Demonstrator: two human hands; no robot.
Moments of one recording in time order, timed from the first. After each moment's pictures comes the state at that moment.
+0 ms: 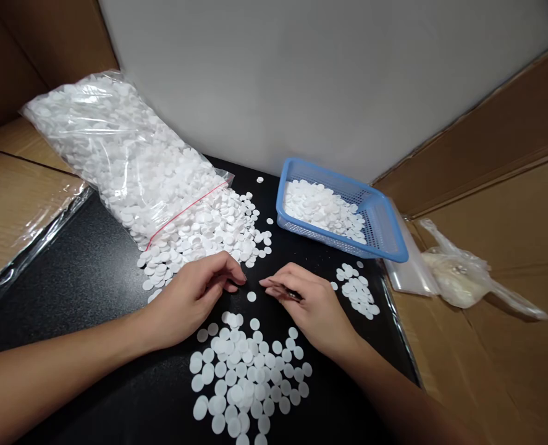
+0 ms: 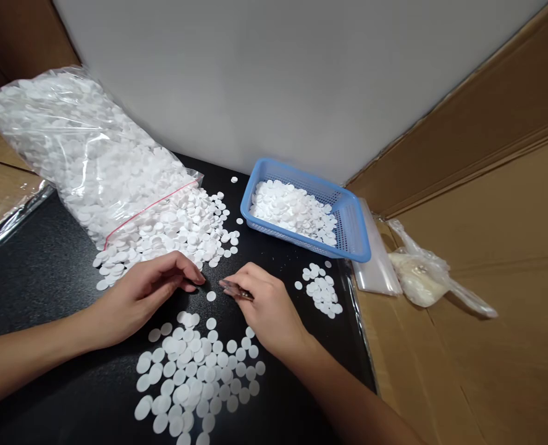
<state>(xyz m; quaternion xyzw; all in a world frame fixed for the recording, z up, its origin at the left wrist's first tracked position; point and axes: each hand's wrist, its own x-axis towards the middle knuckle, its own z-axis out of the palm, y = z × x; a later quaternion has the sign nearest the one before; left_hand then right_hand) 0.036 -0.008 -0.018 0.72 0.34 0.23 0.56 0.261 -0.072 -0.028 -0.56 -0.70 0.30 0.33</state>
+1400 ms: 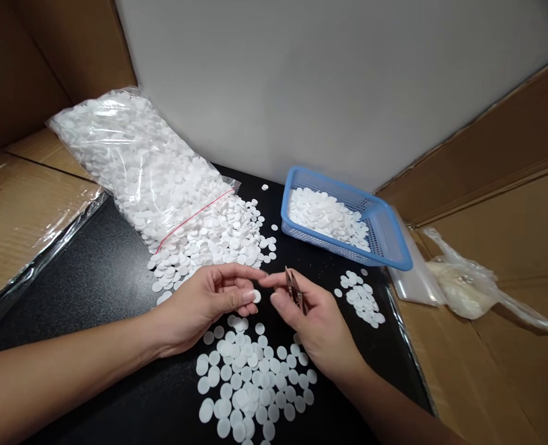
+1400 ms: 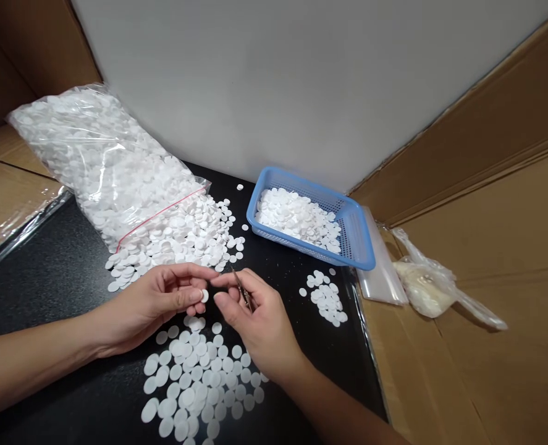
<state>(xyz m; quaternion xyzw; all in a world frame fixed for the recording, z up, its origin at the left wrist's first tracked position) 0.047 -0.018 -0.010 0.35 0.34 0.24 0.84 0.232 -0.079 -0.006 -0.58 -0.55 0.44 0.41</state>
